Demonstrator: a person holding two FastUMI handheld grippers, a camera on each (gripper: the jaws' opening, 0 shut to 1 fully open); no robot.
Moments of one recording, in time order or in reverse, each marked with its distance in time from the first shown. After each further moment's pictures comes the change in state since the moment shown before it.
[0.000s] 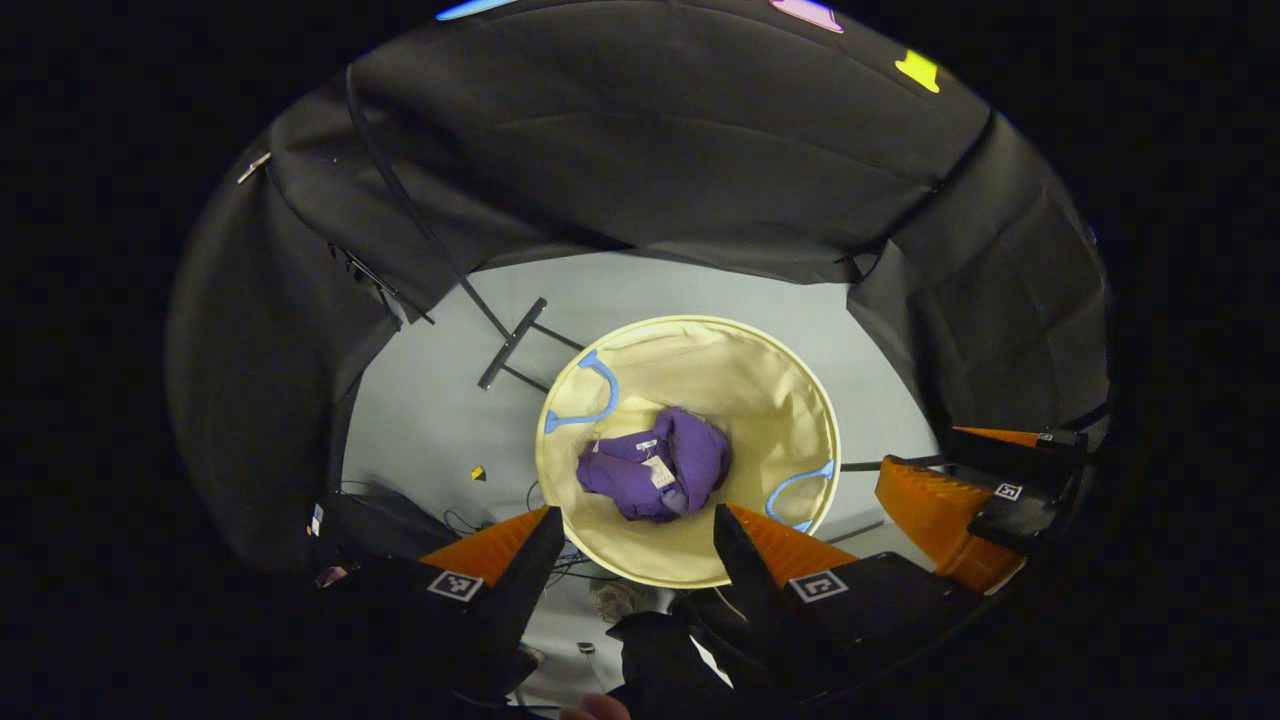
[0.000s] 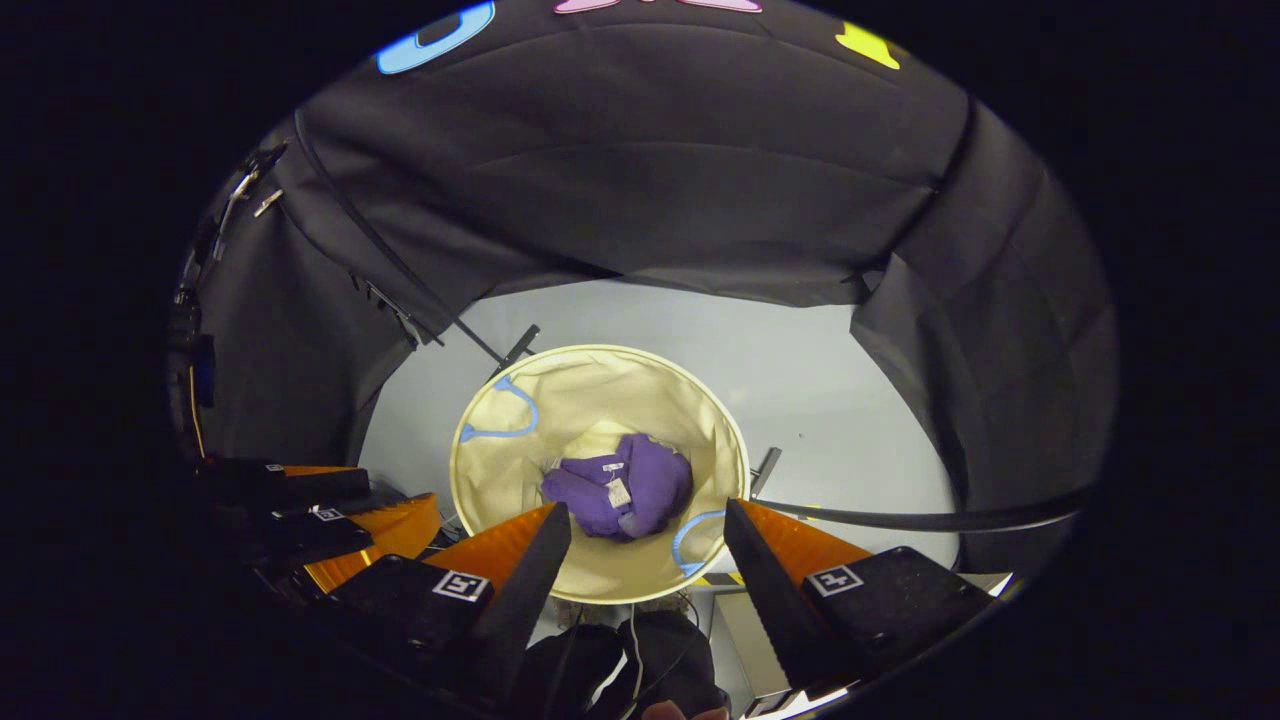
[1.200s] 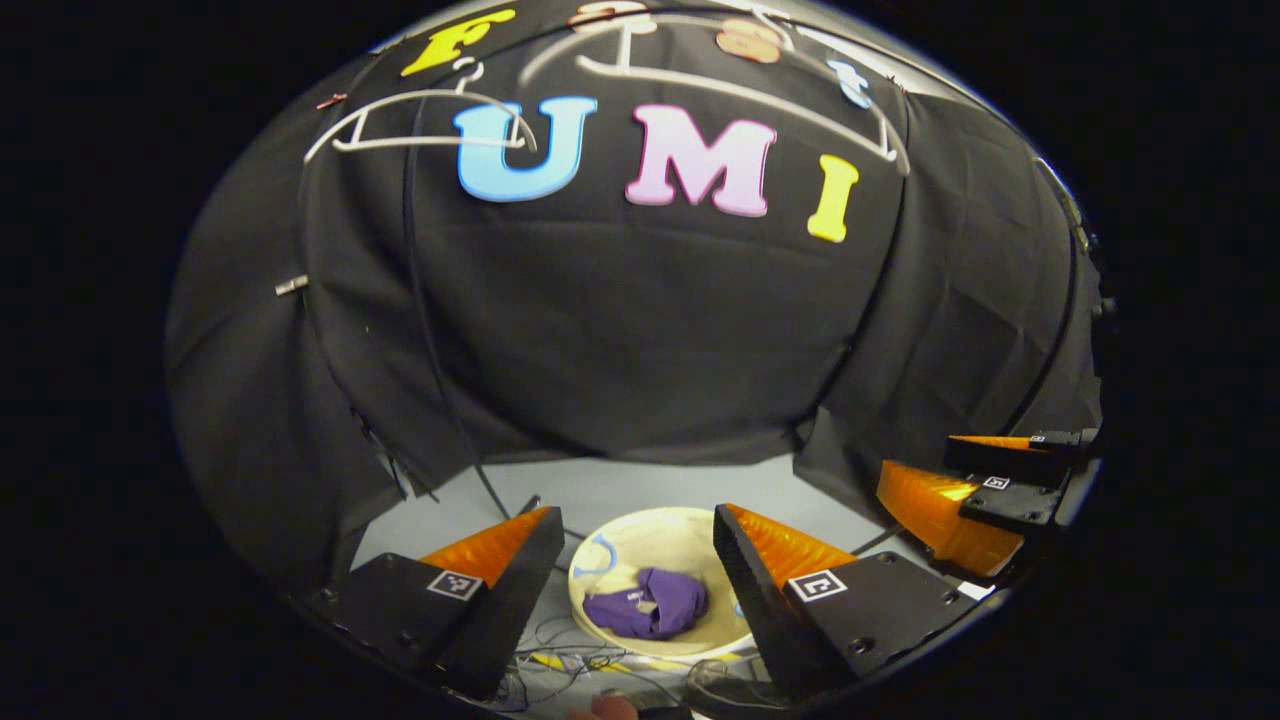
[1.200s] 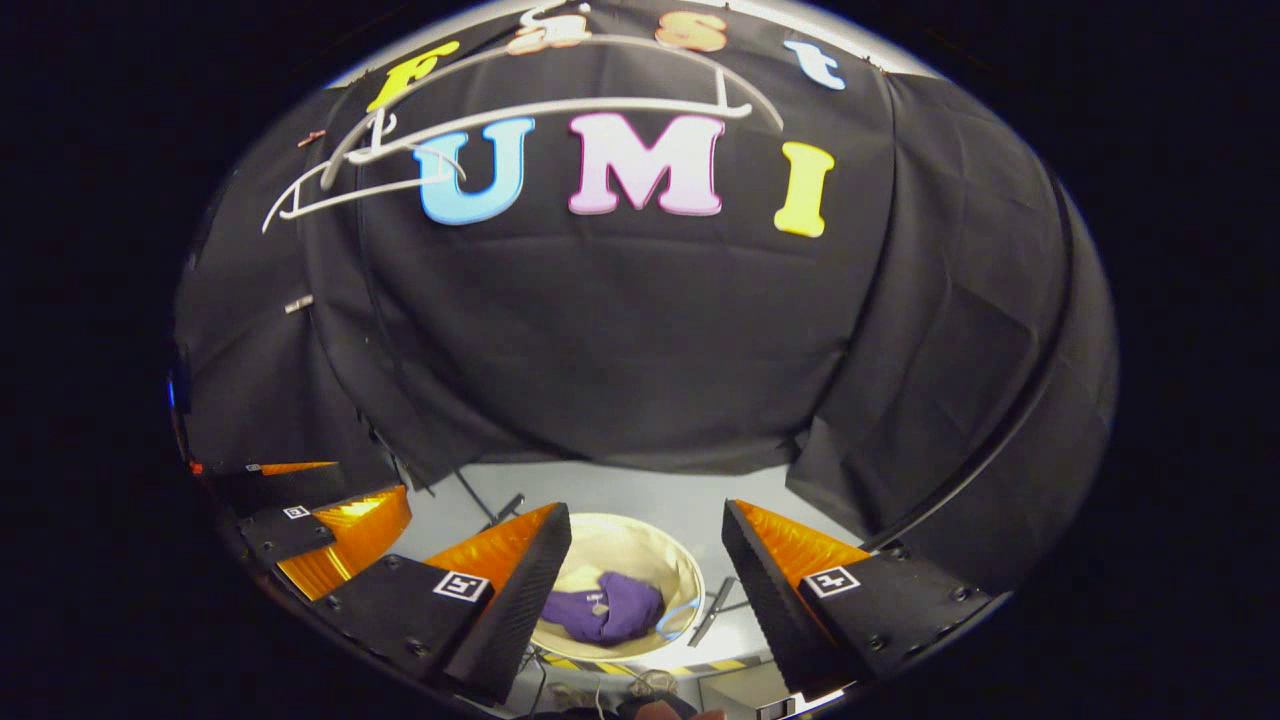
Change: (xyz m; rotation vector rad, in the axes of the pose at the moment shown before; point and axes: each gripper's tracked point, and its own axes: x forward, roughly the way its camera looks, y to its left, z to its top) left arm -0.270 0.020 0.086 0.088 -0.731 -0.081; right arm -0.265 0.032 0.105 0.008 -0.643 -0.127
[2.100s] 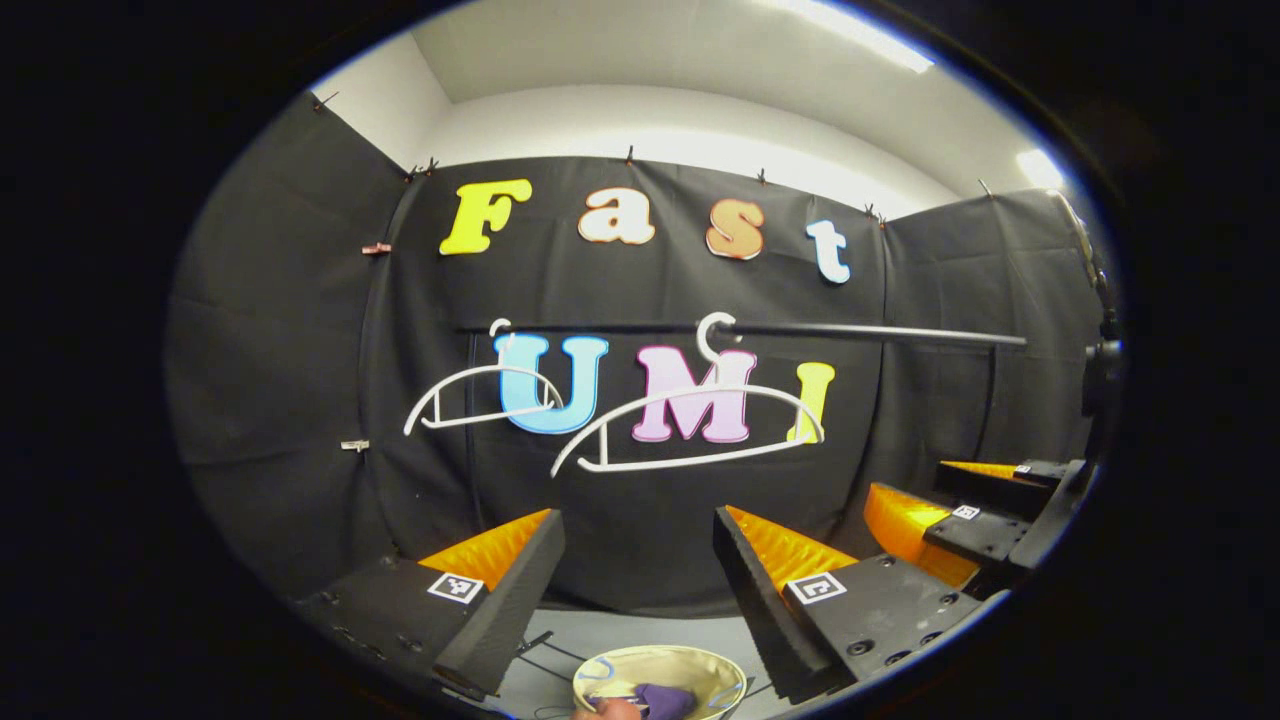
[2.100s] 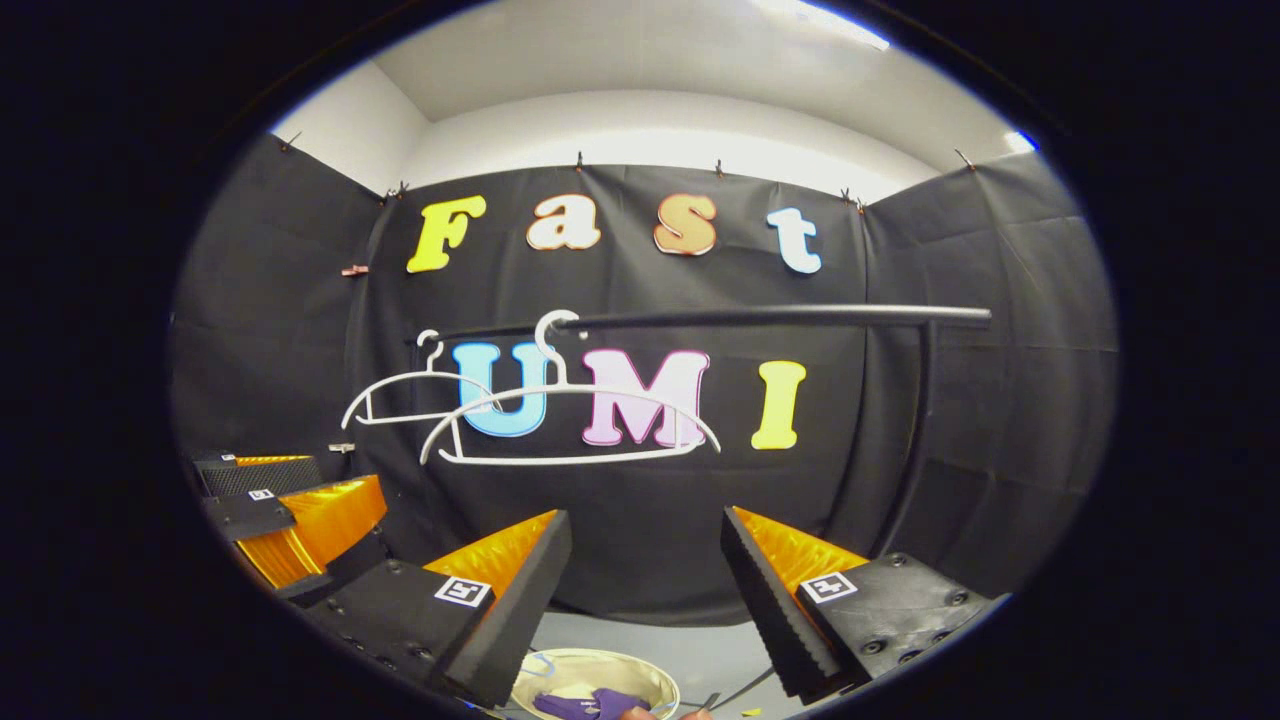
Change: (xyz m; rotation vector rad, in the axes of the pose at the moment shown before) left arm -0.217 -0.066 0.188 0.010 -0.514 0.096; right arm -0.176 -0.026 0.192 -0.009 -0.542 0.062
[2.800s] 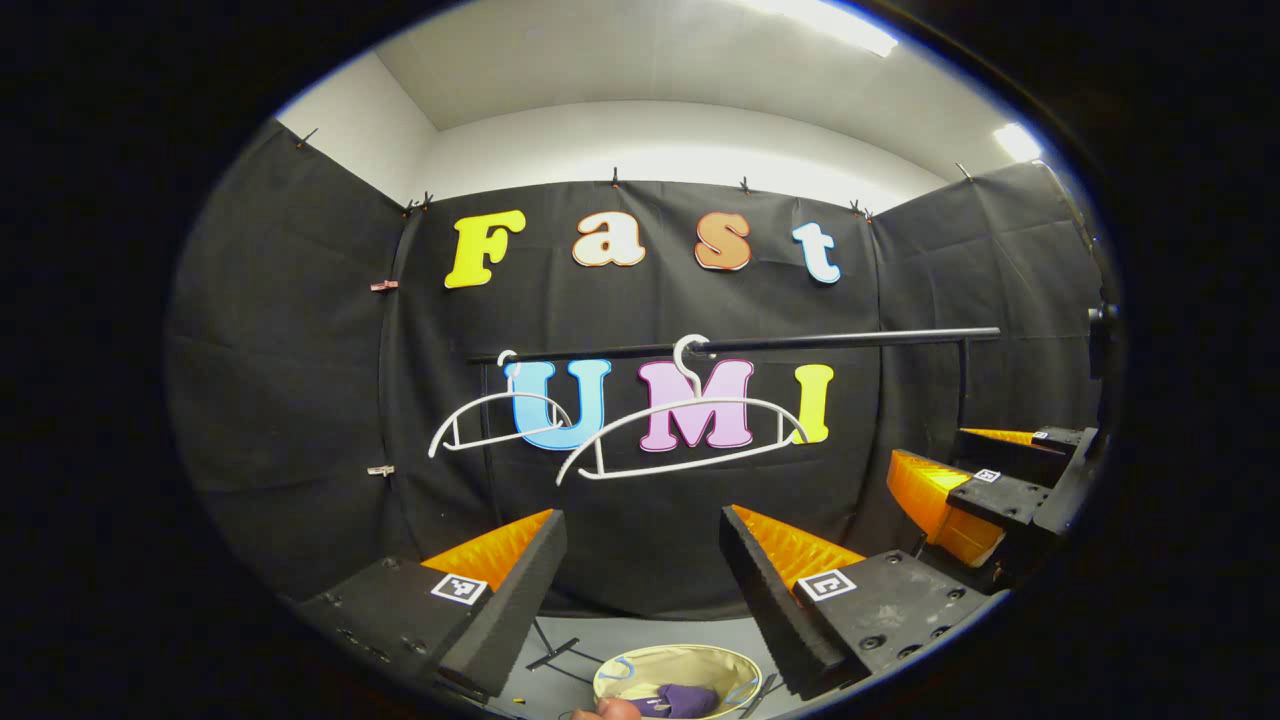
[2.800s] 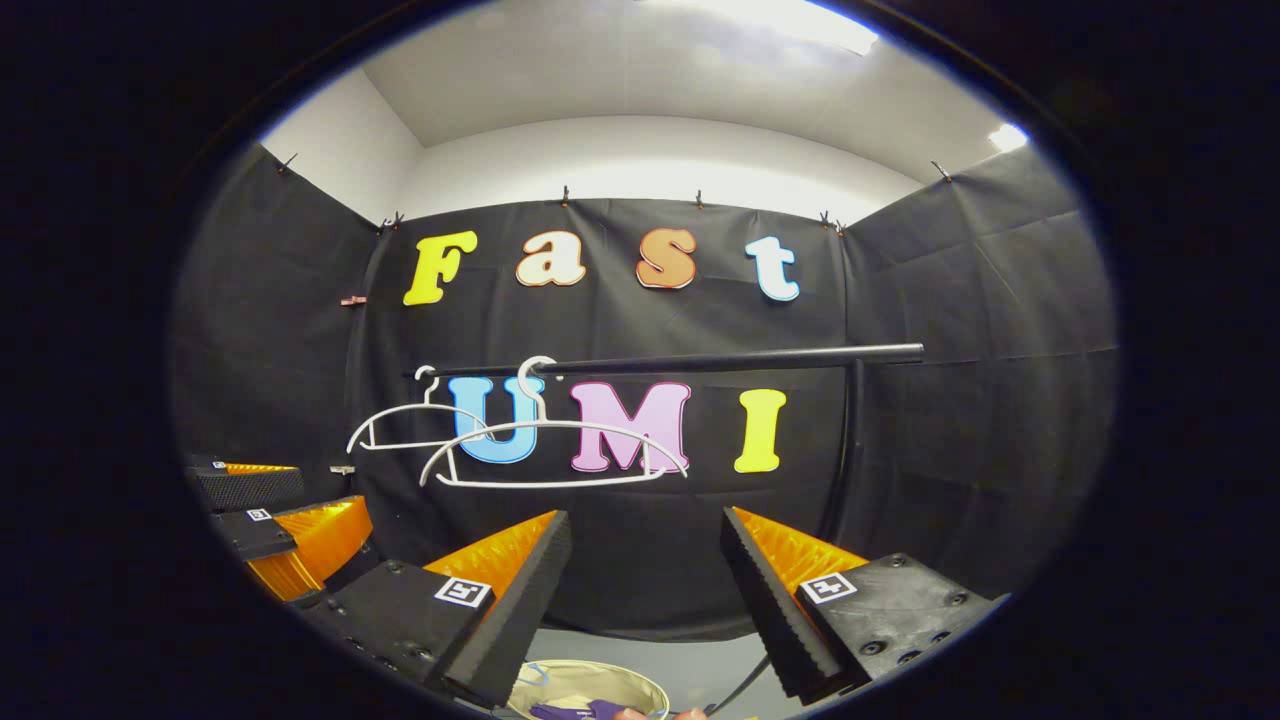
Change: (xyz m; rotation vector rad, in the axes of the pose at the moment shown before) left arm -0.033 -0.007 0.010 0.061 -0.020 0.032; right arm -0.032 -0.025 0.024 0.022 -0.070 -0.035
